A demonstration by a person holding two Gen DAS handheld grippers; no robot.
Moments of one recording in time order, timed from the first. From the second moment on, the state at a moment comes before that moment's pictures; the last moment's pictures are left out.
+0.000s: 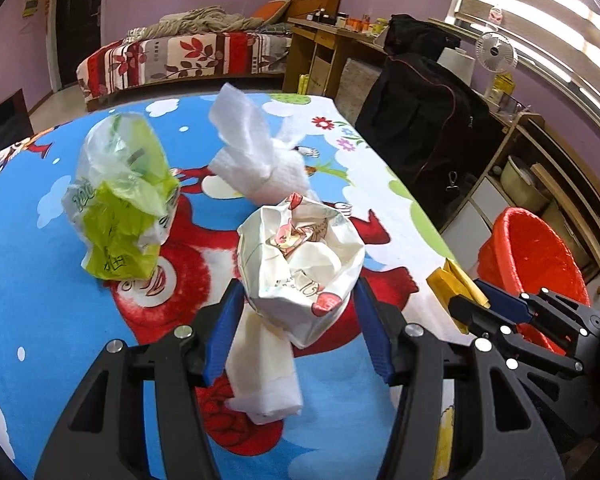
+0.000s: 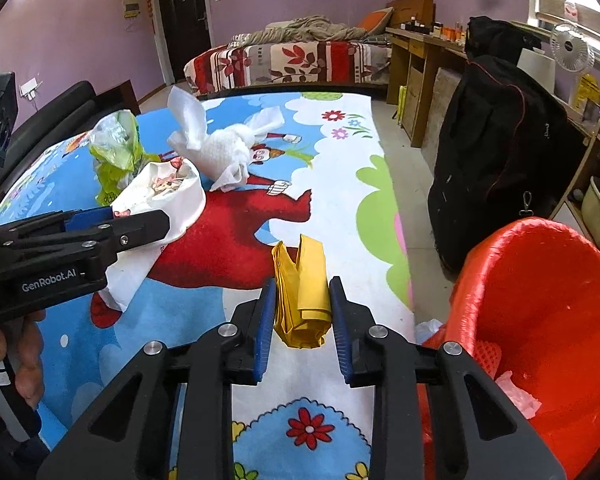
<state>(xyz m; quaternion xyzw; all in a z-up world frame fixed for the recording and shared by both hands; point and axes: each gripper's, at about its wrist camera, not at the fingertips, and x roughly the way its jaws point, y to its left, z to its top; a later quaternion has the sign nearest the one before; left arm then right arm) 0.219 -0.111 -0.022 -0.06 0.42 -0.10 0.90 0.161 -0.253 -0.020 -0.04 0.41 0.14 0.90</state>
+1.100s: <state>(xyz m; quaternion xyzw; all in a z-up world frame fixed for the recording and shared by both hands) 0.202 -0.154 -0.007 -0.02 0.41 -0.14 0.90 0.135 -0.315 0.005 -0.01 0.38 0.09 0.92</state>
